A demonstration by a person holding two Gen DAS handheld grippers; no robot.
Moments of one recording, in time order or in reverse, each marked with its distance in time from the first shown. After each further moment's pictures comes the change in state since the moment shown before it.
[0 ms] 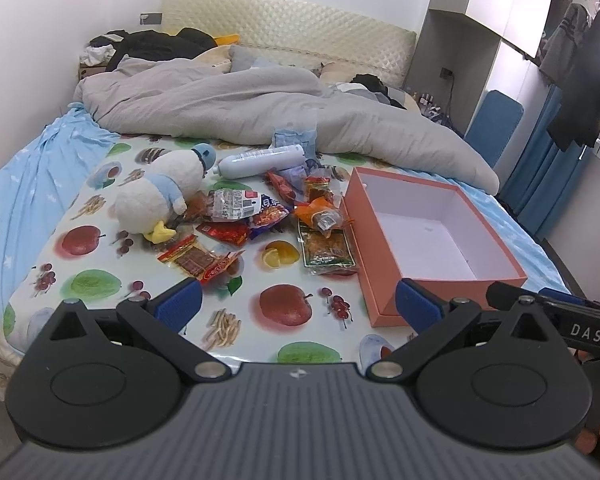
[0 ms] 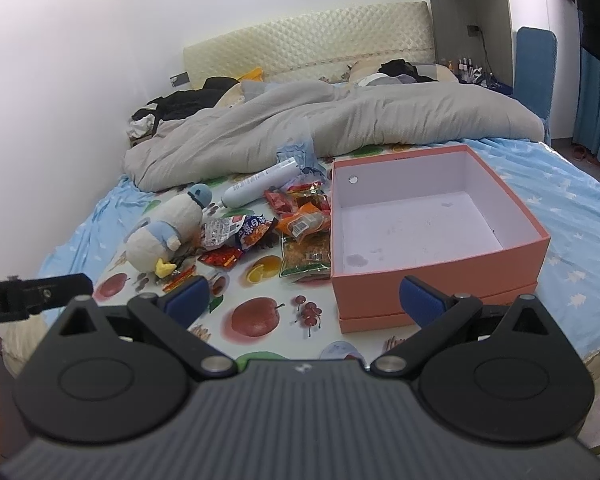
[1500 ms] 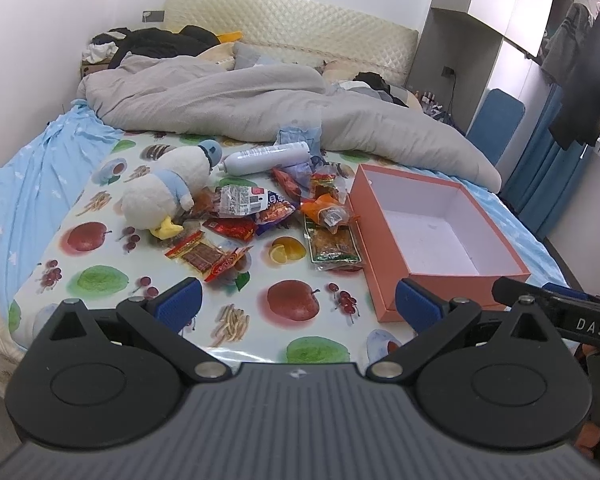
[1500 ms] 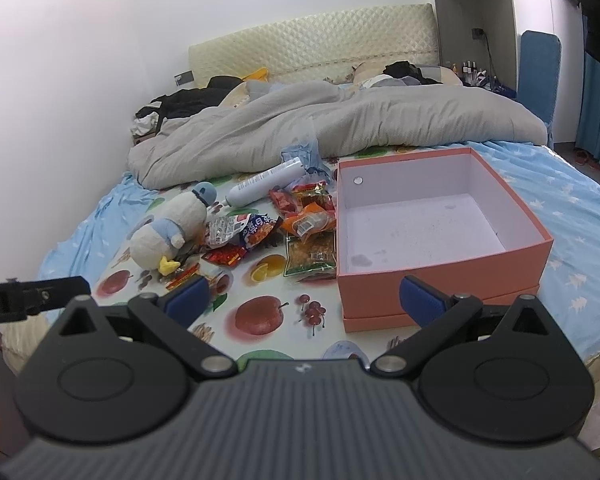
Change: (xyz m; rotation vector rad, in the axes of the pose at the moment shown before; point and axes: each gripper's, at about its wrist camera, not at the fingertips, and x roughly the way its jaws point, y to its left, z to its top) left arm -0.012 0.011 -0.006 0.002 0.007 0.006; right arm -0.005 0.009 -0.002 -0.014 0.003 0.001
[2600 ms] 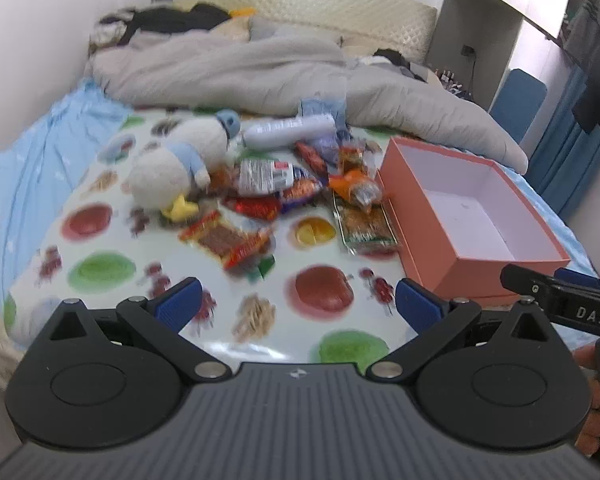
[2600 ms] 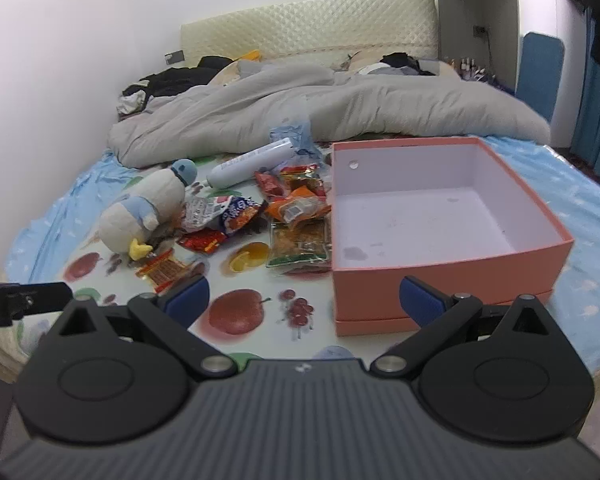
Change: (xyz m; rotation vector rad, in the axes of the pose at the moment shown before) left arm 0.074 0.029 -0.003 0.017 0.056 0.048; right arm 0.069 0.003 -0.010 -0.030 0.031 -0.012
